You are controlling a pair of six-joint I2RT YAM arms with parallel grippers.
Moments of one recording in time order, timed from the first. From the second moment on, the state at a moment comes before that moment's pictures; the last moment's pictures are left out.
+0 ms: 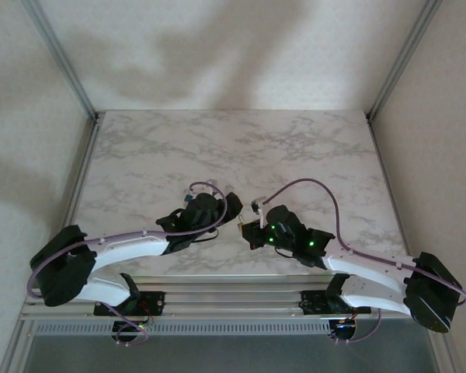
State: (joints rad) left arm -0.89 1.35 0.66 0.22 -0.16 -1.17; right arm 0.98 1.06 0.50 -0.01 -0.05 0.54
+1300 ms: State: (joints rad) left arm -0.81 1.11 0.32 0.89 0.27 -1.12; right arm 0.82 1.12 0.56 0.19 -0.74 0.63
